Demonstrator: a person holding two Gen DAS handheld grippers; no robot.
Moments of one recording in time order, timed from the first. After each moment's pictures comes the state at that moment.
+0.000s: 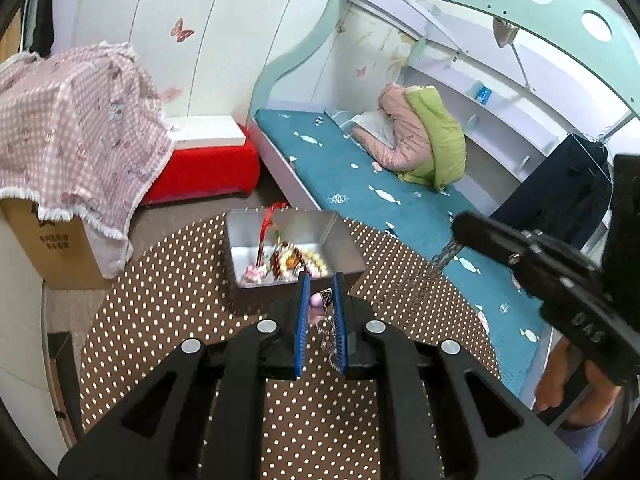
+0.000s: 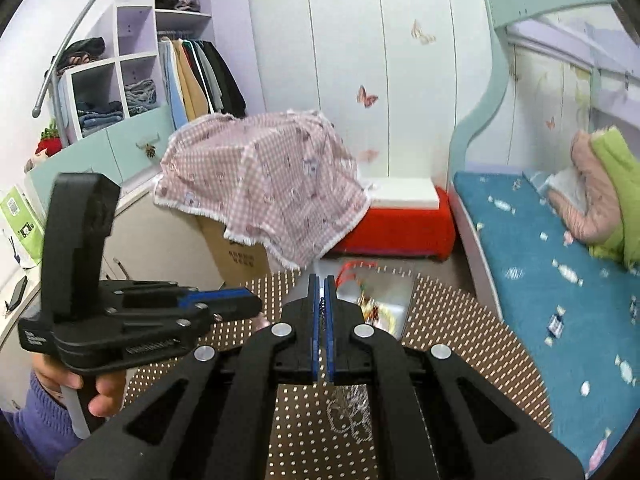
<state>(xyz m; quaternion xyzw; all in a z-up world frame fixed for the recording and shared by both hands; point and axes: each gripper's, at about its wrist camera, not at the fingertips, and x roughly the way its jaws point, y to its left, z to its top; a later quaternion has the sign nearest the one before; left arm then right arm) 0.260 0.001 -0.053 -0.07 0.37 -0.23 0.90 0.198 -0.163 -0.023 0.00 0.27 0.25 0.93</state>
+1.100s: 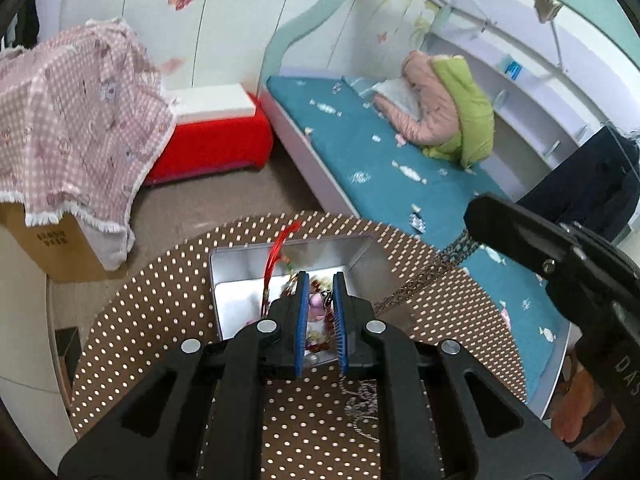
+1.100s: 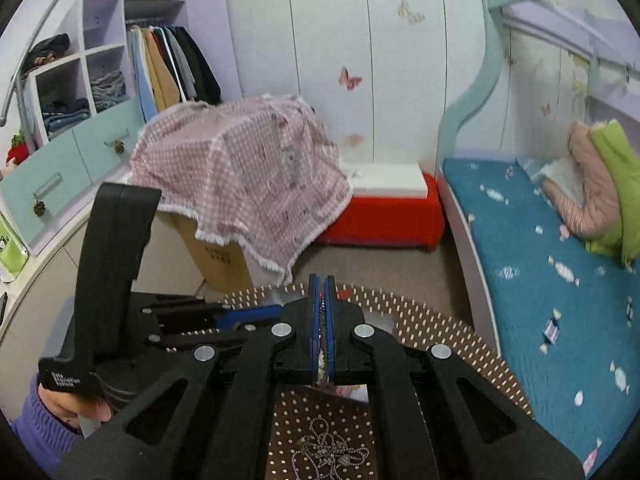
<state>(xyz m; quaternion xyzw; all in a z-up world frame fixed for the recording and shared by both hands) 0.371 -0.036 -0.100 -0.05 0.45 -0.21 0.87 0.288 -0.155 -0.050 0.00 0.32 0.22 0.92</state>
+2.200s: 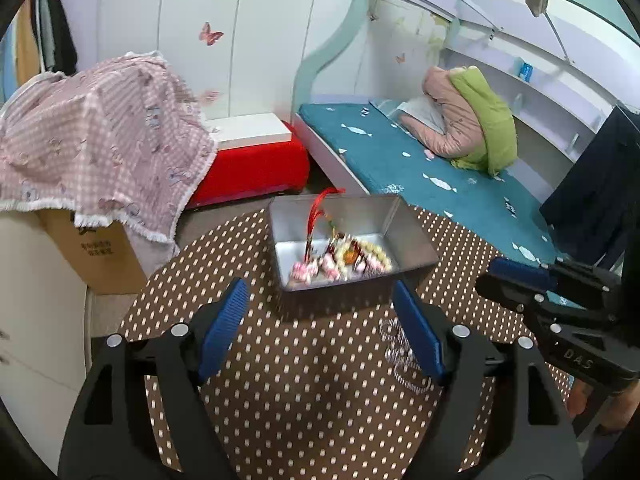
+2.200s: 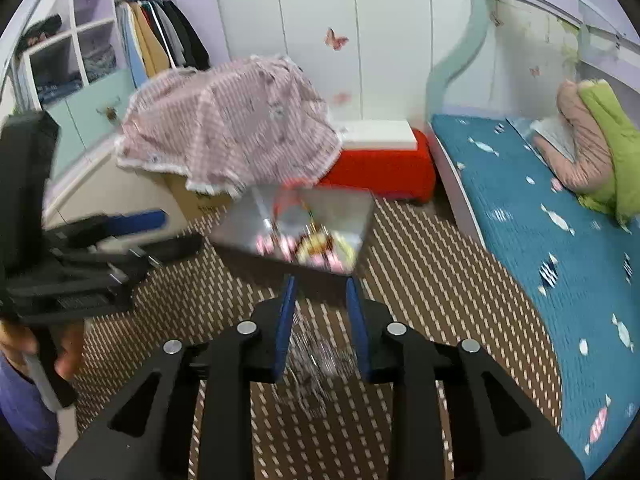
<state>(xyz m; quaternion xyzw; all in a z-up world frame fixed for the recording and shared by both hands) 0.269 -0.008 -0.109 -0.01 0.38 -0.14 0.91 0.229 -0.192 -0.113 -0.01 0.38 0.20 0.91</state>
